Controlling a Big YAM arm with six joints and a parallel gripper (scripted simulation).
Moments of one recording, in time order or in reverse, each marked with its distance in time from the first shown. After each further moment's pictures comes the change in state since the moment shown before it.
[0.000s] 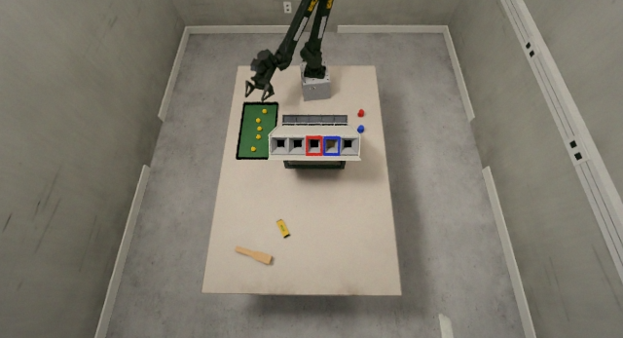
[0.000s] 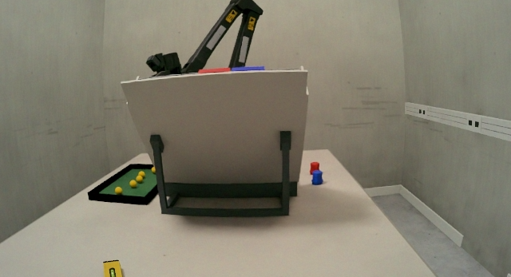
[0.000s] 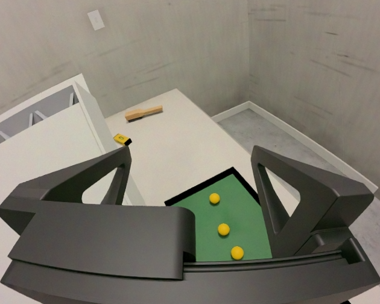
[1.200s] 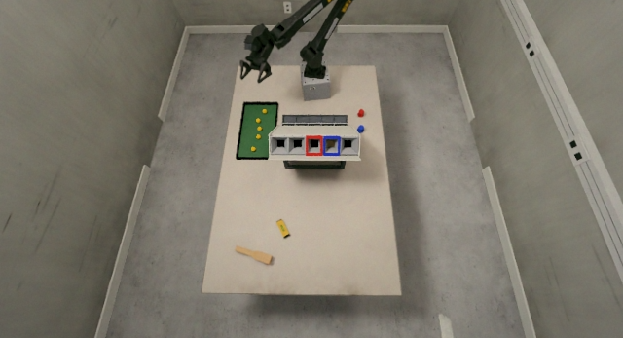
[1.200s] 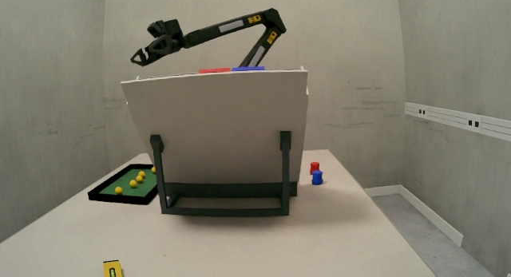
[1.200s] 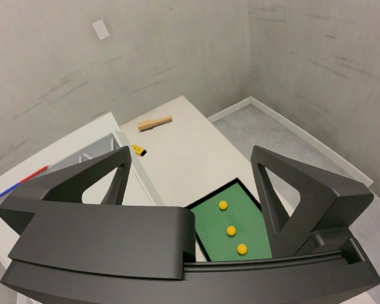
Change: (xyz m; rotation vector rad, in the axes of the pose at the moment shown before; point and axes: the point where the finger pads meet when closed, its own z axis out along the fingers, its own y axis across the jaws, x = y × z) arm -0.114 0.027 -0.027 0.007 0.059 0.037
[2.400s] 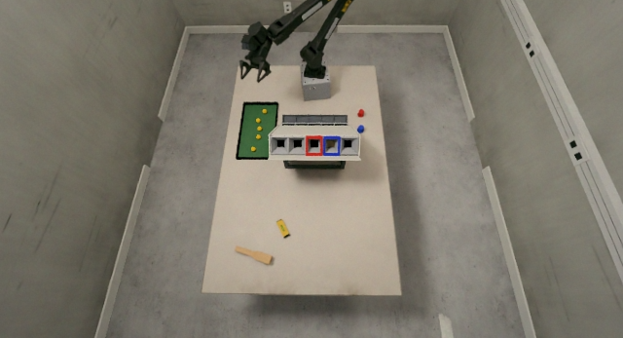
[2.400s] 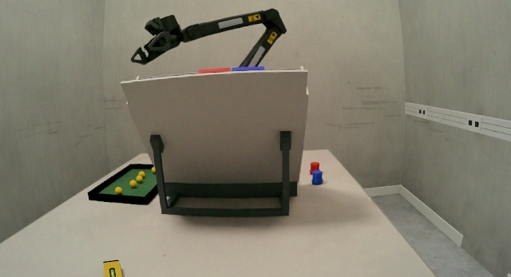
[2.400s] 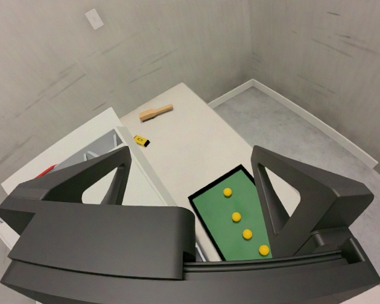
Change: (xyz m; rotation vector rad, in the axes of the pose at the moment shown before) arm -0.002 0.000 -0.001 0.012 0.088 0.054
